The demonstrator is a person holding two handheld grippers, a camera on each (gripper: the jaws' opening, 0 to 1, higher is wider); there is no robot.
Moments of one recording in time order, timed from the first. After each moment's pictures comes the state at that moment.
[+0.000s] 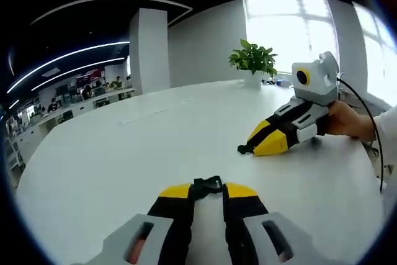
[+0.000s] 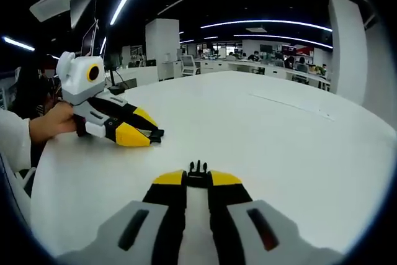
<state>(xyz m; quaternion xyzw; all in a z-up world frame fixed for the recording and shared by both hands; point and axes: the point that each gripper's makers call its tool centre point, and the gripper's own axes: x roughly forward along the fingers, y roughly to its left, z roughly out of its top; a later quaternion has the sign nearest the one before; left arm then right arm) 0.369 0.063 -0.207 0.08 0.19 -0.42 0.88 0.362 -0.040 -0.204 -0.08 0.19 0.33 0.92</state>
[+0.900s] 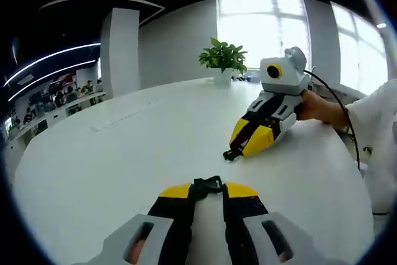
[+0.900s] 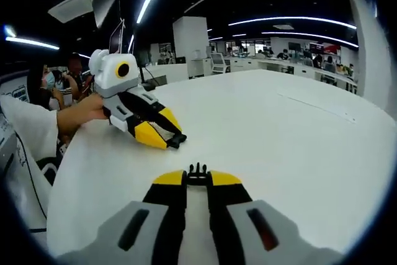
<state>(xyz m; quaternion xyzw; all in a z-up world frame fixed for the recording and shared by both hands) 0.347 0.058 -0.206 0.12 0.20 -0.51 0.83 0.336 -0.020 -0.202 -0.07 0.20 0.43 0.87</state>
